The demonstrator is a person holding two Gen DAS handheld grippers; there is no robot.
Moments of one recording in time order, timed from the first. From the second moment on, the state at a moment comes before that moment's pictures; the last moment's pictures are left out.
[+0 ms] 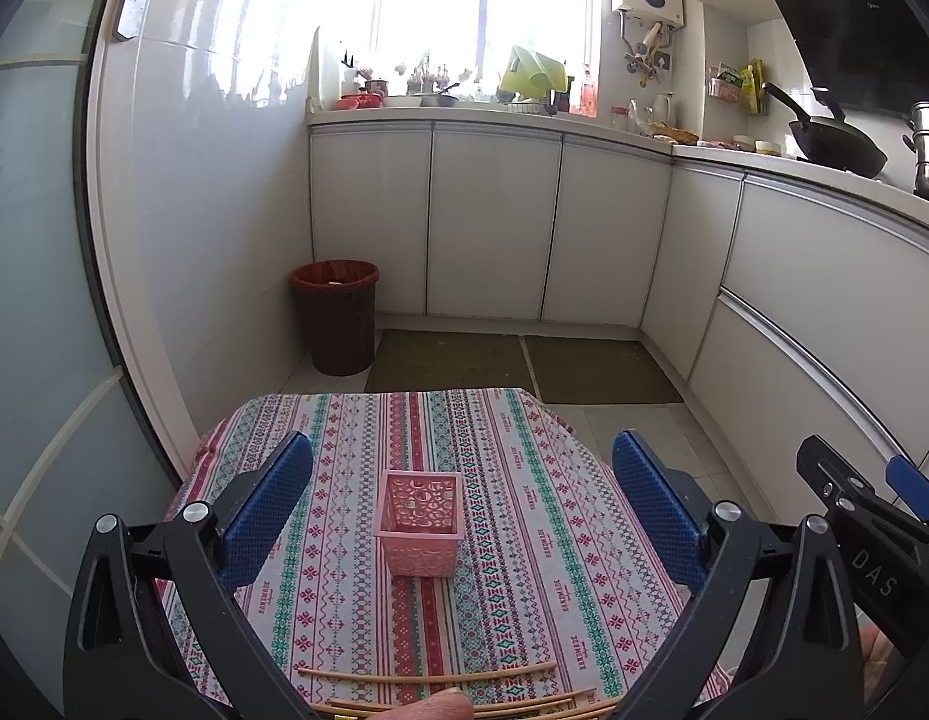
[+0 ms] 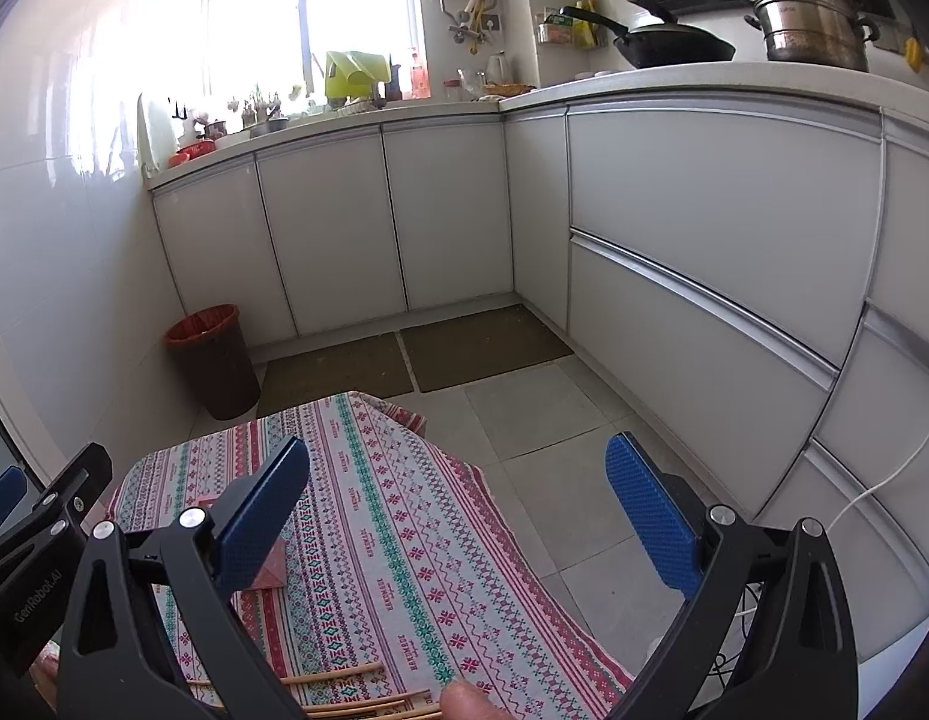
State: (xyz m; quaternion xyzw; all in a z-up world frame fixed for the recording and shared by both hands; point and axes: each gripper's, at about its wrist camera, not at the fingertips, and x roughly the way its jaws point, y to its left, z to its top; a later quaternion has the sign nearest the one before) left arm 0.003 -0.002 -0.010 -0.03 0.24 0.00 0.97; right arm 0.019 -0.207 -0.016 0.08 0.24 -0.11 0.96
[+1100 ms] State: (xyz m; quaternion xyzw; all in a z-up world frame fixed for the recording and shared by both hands) left arm -0.078 -0.001 -0.082 -0.04 0.33 0.02 0.94; right arm -0.064 -0.203 -0.095 0.05 0.36 -0.13 0.92
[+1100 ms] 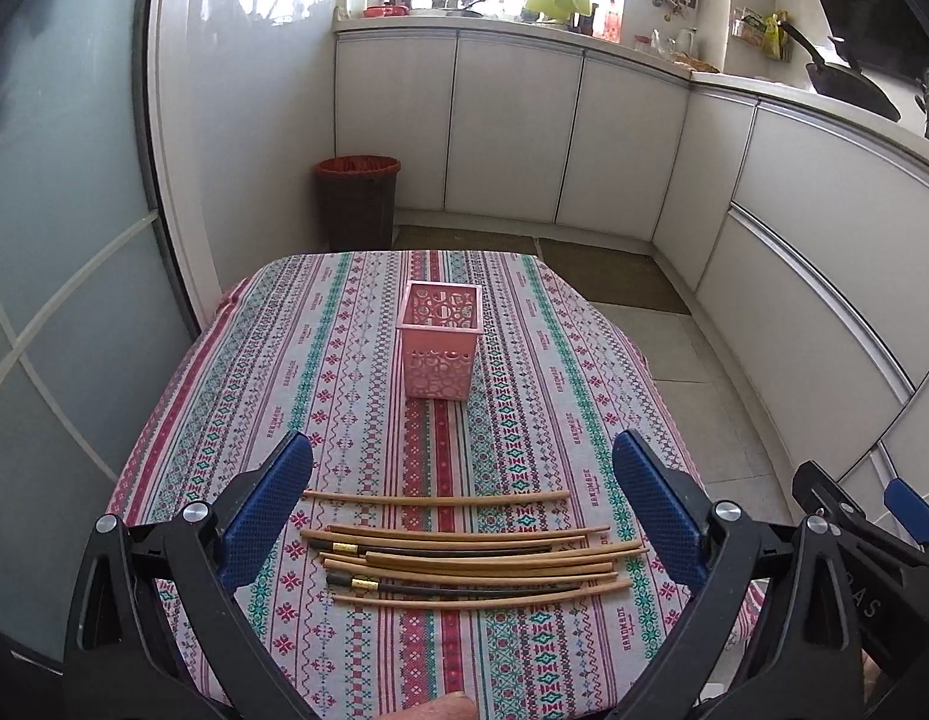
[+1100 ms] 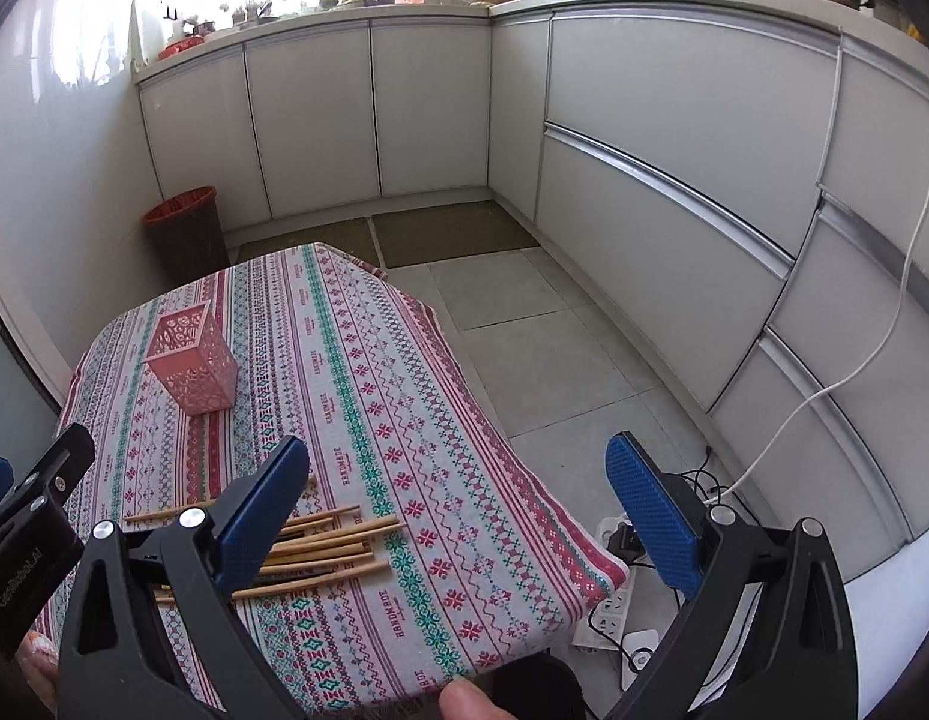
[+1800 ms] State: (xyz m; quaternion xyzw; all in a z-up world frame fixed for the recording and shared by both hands) left arm -0.093 -0.005 -0.084 -0.04 0.33 0.03 0.94; right arm -0.083 -0.214 -0.089 0.06 0.36 -0.14 0.92
